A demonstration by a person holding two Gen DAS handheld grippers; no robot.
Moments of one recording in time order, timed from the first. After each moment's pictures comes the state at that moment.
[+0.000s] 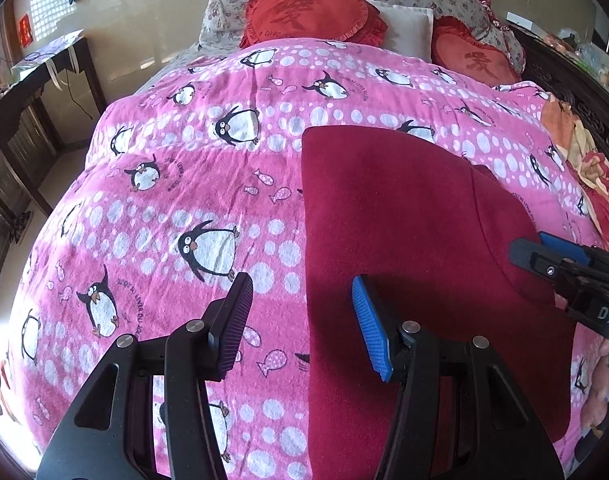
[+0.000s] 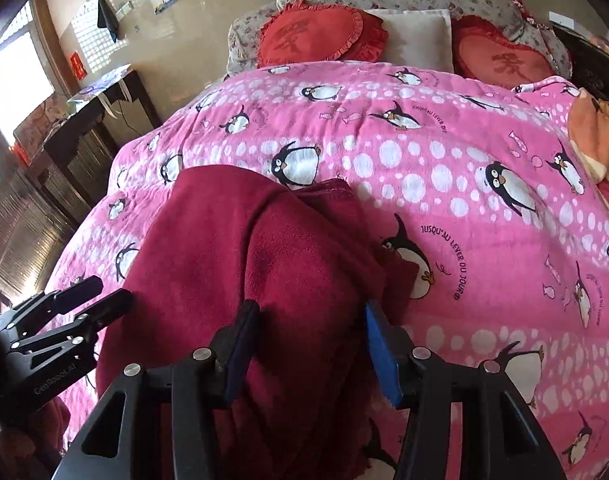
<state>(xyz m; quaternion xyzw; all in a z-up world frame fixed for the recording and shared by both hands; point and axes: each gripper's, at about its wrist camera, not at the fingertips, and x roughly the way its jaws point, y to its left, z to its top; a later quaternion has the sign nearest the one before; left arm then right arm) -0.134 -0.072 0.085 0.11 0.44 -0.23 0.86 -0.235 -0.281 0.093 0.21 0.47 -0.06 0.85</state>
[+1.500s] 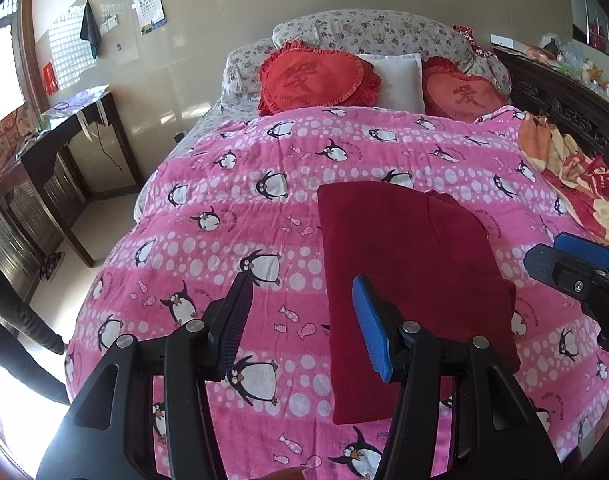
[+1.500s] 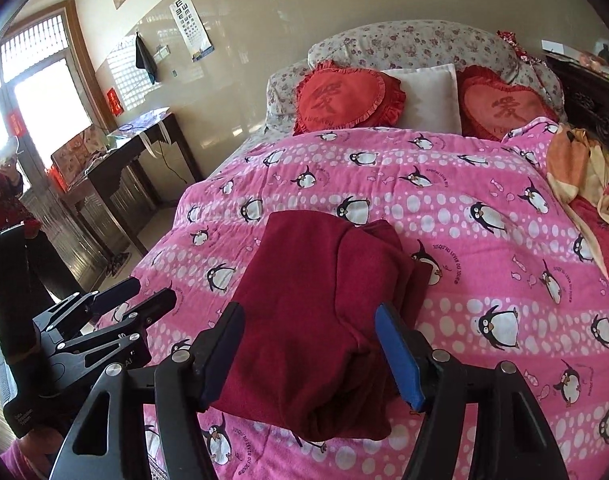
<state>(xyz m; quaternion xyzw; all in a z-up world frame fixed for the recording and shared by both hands) -0.212 -0.036 0.156 0.14 0.34 -0.21 0.90 -0.313 -0.234 0.186 0.22 0.39 -0.05 0.89</state>
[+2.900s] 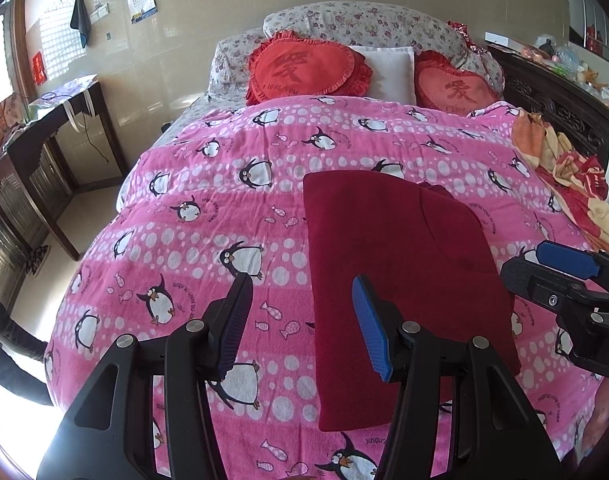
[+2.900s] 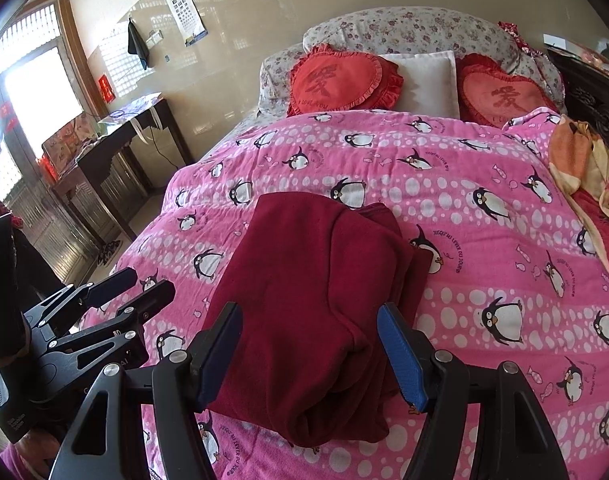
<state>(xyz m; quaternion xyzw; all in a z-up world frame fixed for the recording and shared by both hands) -0.204 -0.042 0.140 0.13 0.36 -0.23 0.89 -0.299 -0.230 0.168 0.21 0.42 -0.05 0.88</state>
